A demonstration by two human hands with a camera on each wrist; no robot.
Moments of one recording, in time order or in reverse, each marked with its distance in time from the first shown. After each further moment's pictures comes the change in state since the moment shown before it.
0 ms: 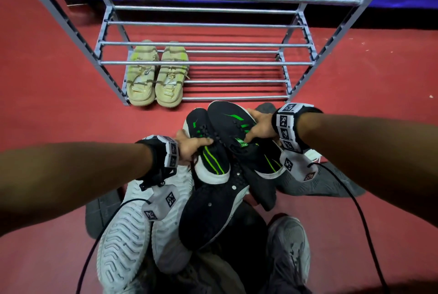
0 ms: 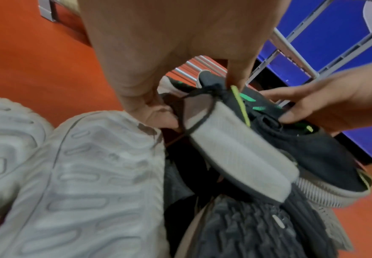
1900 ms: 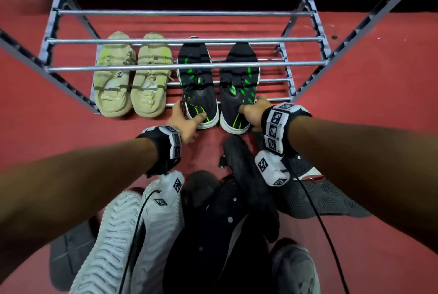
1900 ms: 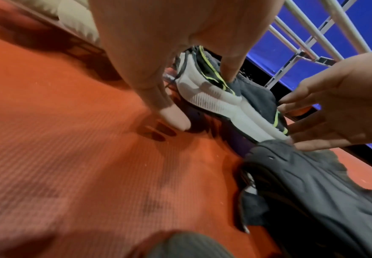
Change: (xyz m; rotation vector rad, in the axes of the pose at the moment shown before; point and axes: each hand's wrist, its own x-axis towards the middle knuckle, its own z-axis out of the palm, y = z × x) left_hand 0.107 0.045 0.018 0.087 0.195 0.160; right_hand 0.099 -0.009 -0.017 0.597 0.409 0.167
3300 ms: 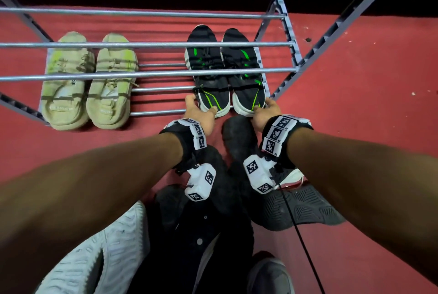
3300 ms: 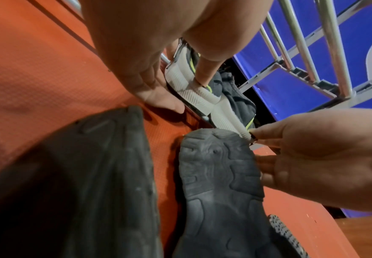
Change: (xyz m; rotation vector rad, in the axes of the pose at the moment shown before) left_hand 0.030 0.040 0.110 -0.111 -0.033 0.015; right_hand 0.060 0.050 -0.048 0.442 0.281 -0.017
